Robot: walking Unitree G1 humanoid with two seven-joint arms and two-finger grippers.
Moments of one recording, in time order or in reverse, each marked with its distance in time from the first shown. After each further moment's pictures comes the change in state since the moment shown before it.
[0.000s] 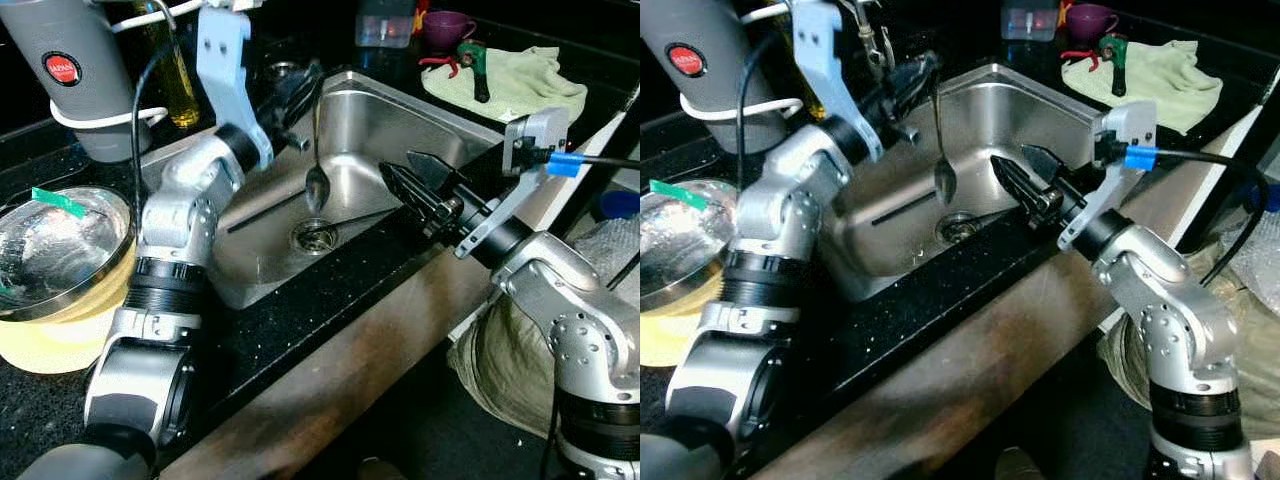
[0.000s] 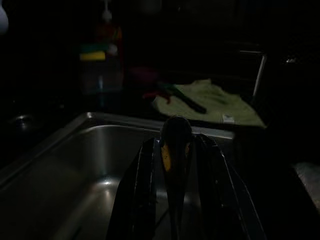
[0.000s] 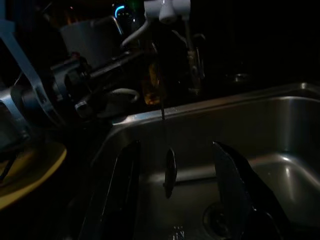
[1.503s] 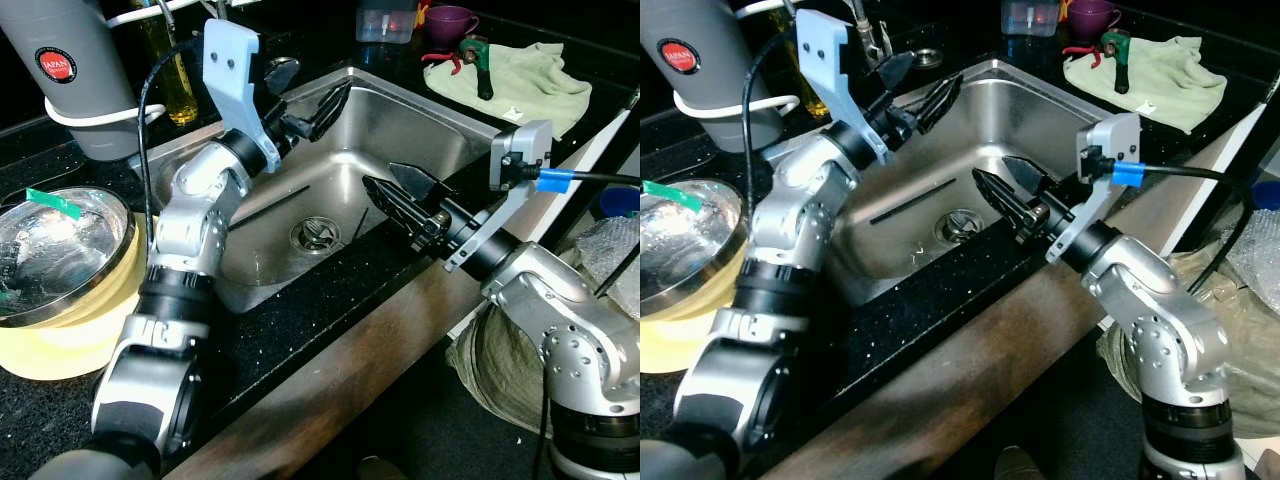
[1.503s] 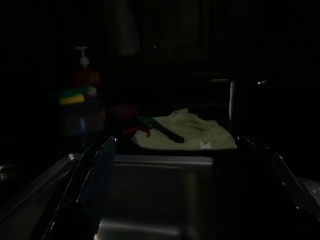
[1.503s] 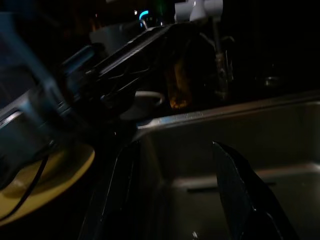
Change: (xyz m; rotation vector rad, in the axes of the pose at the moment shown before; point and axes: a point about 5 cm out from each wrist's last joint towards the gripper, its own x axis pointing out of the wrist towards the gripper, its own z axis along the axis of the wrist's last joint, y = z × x) left arm -0.006 -0.031 0.015 0.066 -0.163 -0.100; right arm 0.005 0.019 -0.005 0.046 -0.032 0.088
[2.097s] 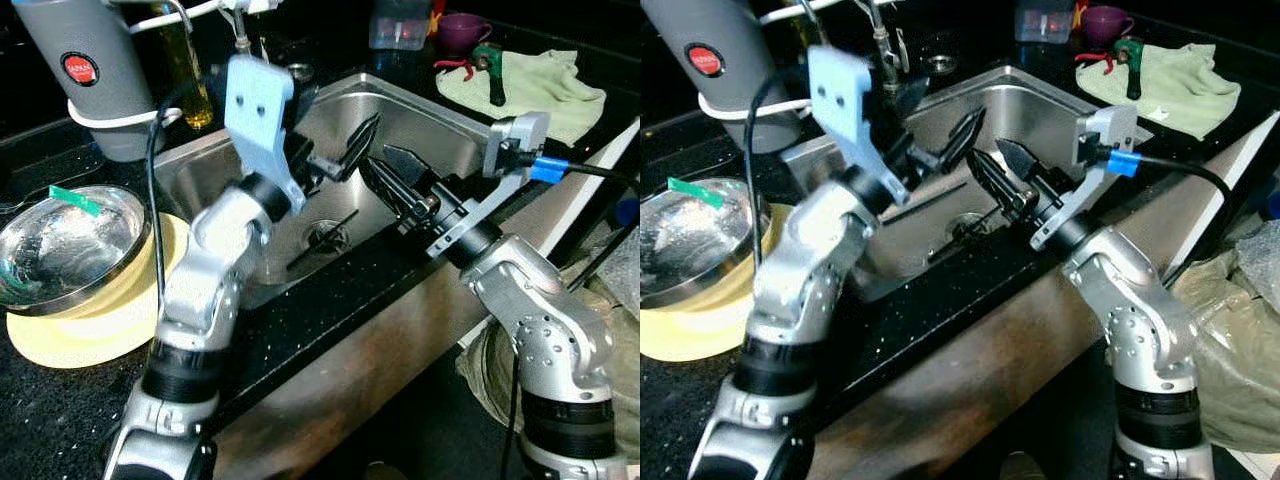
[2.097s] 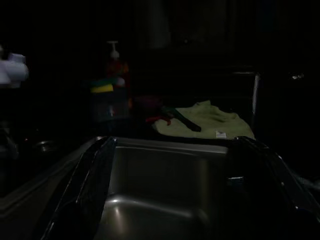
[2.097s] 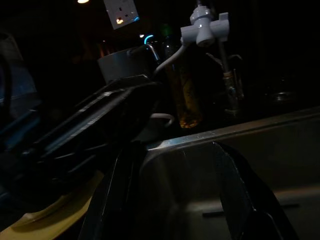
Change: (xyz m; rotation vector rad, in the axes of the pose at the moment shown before) left arm -0.032 -0.038 -0.001 0.021 0.046 0.151; right arm 0.014 -0.002 -0.004 0.059 -0.075 -0.032
